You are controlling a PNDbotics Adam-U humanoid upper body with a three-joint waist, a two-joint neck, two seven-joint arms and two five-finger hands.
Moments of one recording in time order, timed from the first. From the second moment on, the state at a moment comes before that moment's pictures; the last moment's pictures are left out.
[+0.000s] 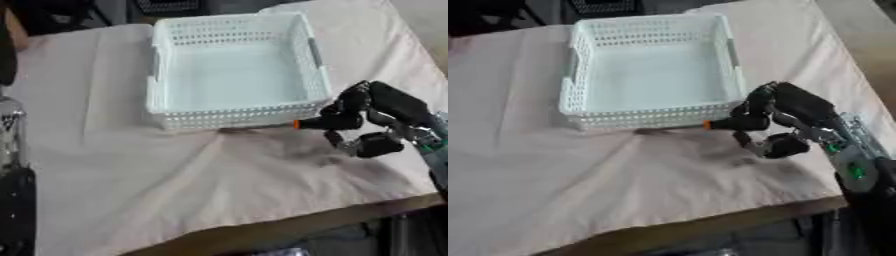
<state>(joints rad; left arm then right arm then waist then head) -0.47 0.22 0.03 -1.98 0.19 -0.39 -0.08 -0.35 -0.58 0.10 -1.58 0.68 -0.75 0.19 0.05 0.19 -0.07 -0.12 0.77</state>
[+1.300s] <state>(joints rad) -0.47 0.22 0.03 -1.98 0.18 -0.38 -0.08 -0.35 -0.57 0.04 -1.75 0.12 -0.49 0.44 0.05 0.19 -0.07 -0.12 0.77</state>
